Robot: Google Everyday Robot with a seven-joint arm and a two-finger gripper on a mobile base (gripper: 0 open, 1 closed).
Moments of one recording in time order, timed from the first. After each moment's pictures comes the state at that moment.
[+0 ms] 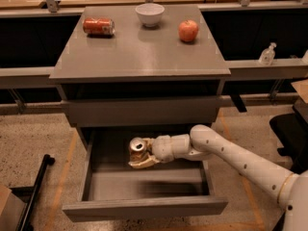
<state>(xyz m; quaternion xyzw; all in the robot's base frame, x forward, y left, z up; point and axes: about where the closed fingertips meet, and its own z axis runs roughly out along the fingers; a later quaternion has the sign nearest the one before) 0.558 0.070 0.564 -0.59 0.51 0.41 0.47</state>
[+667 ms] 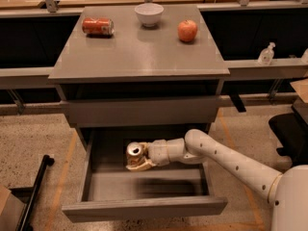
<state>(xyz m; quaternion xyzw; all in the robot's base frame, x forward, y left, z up) 0.564 0.083 0.528 -0.60 0.50 0.41 0.47</state>
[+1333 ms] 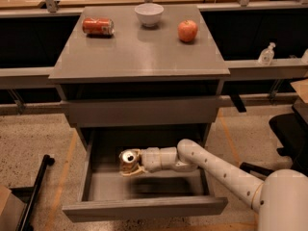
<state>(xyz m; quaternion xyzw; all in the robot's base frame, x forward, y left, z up) 0.558 0.114 0.496 -0.58 0.46 0.44 0.51</state>
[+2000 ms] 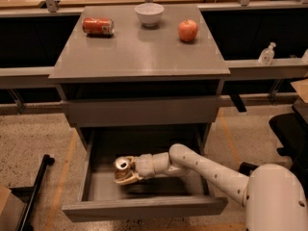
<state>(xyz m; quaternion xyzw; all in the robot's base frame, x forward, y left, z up) 0.547 0.137 0.454 -0.59 0.47 0.45 0.47</state>
